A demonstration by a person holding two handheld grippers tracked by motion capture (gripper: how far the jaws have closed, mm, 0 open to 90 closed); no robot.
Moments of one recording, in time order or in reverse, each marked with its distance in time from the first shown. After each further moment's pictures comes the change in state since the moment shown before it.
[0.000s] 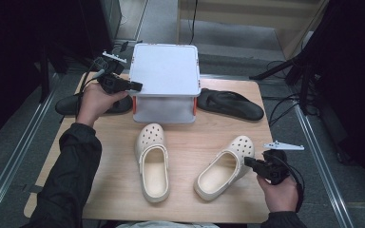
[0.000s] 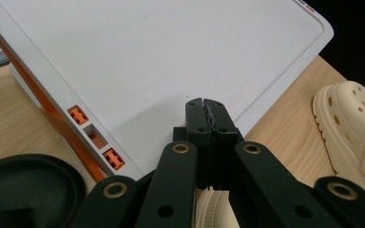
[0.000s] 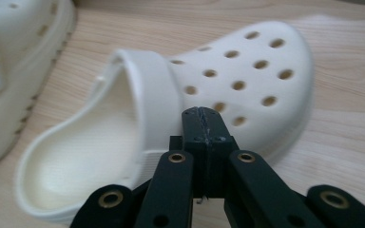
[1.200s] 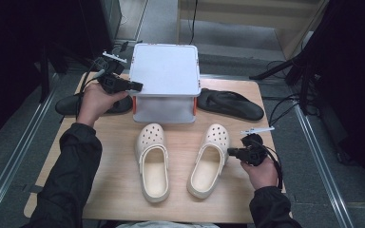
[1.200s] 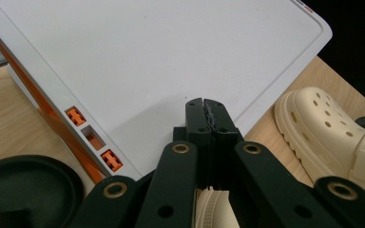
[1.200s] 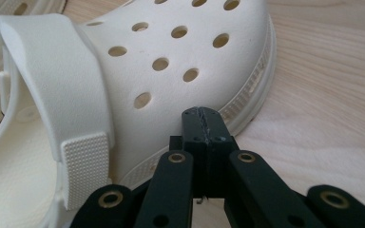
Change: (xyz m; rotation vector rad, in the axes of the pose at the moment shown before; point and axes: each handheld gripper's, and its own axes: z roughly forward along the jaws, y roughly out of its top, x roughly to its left) left arm 0.000 0.000 0.000 -0.002 -0.004 -0.001; right arm -0.001 0.035 0.071 0.127 0.085 -0.086
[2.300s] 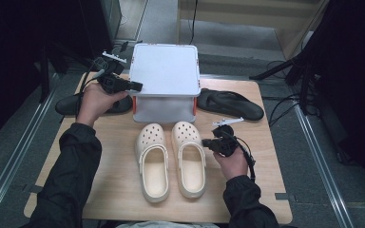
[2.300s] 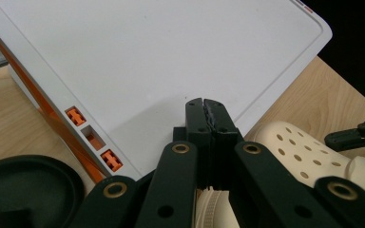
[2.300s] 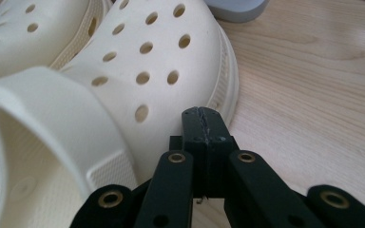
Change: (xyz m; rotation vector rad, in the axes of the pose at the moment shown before) left arm 0.001 0.000 0.000 -0.002 -0.001 0.002; right arm 0.055 0.038 0.046 -0.037 0.038 -0.054
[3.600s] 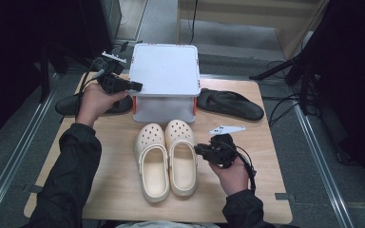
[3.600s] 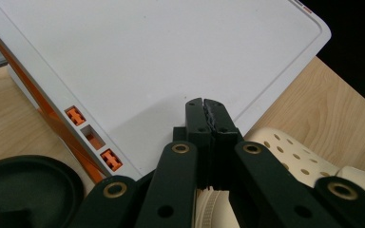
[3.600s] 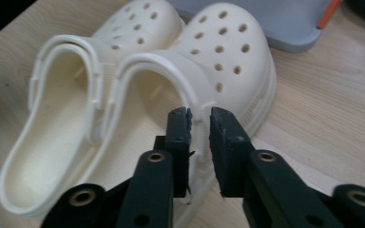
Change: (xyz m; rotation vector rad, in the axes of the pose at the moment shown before) left arm 0.000 -0.001 0.000 -0.003 -0.002 -0.003; right arm 0.049 -0.010 -0.040 -0.098 0.076 -0.085
